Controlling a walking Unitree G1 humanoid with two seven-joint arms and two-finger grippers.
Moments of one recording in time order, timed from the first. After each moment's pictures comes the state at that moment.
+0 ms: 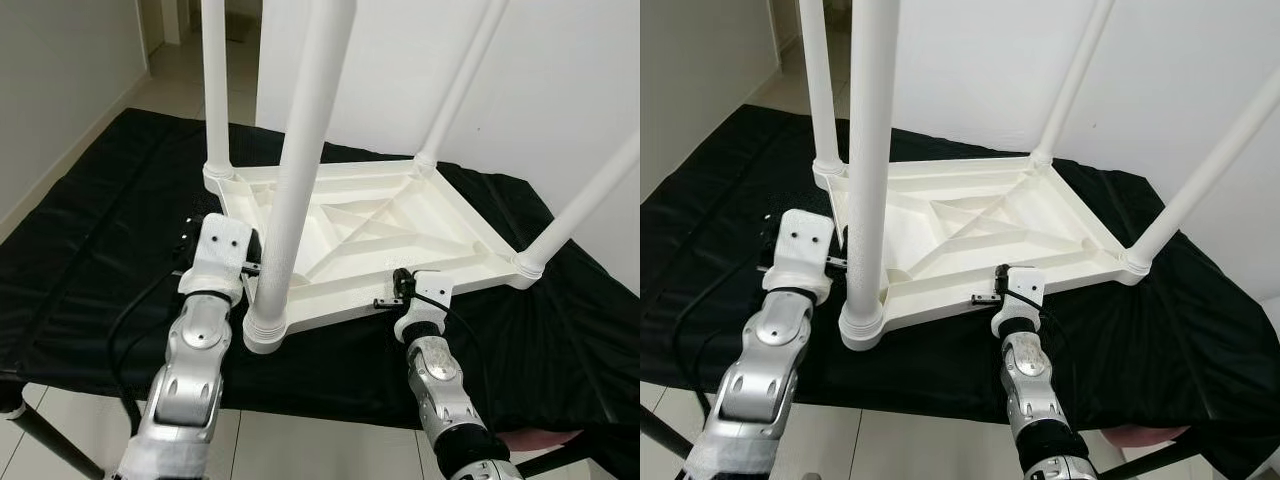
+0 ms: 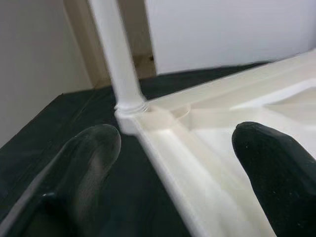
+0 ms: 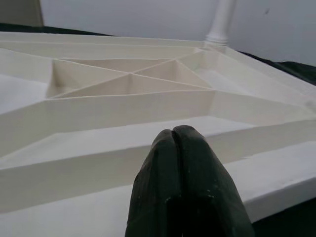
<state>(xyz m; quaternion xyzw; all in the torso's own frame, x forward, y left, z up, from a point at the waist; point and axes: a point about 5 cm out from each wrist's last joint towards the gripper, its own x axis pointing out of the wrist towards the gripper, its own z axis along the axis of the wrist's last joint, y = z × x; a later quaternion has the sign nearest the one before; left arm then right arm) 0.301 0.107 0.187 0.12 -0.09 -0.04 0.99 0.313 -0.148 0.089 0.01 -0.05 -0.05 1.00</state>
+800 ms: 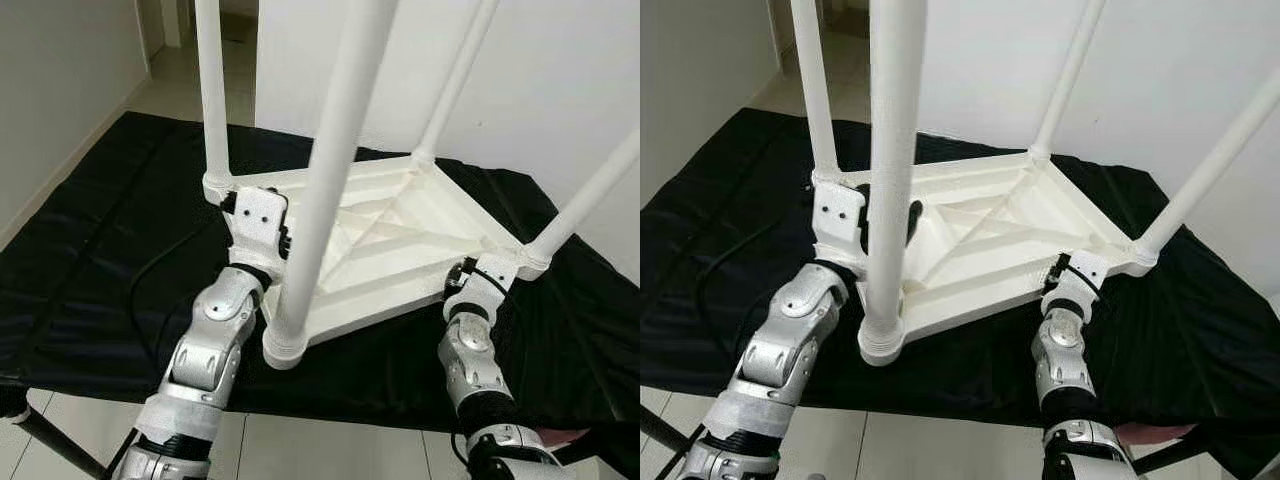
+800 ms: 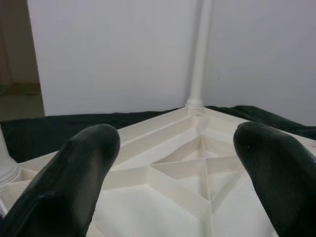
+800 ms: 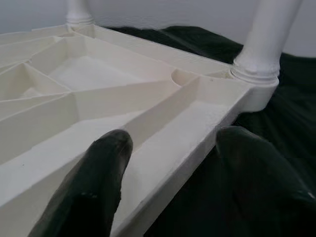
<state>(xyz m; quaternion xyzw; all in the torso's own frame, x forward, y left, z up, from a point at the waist) 0.300 0.071 0.204 0.00 -0.14 -0.24 0.96 0.337 -0.214 0.100 0.06 0.01 -0.26 0.96</state>
